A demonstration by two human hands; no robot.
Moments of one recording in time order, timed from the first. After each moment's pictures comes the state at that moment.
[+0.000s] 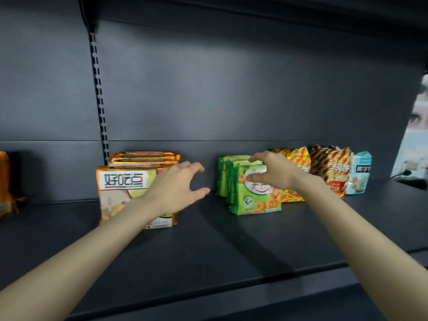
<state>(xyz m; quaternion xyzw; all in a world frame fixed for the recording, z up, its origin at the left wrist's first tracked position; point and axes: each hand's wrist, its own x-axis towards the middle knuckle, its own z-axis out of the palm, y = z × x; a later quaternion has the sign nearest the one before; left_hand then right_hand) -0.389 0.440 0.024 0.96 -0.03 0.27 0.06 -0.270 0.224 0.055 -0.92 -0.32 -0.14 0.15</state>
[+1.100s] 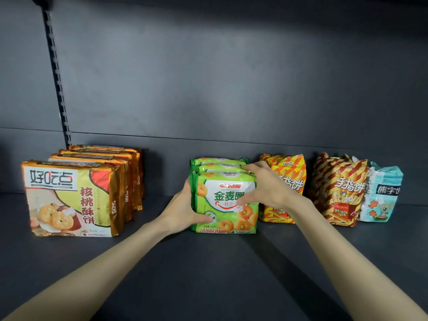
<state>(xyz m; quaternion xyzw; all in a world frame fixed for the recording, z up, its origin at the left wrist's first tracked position) -0.245 0.361 -0.051 0.87 0.04 0.20 0.44 -0.145 0.168 0.024 -0.88 -0.41 -0.04 0.24</state>
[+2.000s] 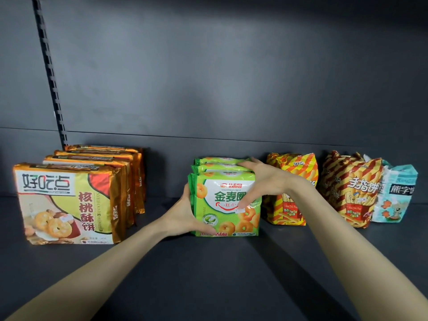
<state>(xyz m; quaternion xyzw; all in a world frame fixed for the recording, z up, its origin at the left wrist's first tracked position) -0.224 0.396 -0.078 0.84 -0.01 0.12 0.52 -0.119 0.192 0.040 -0.89 -0.41 0.08 0.19</state>
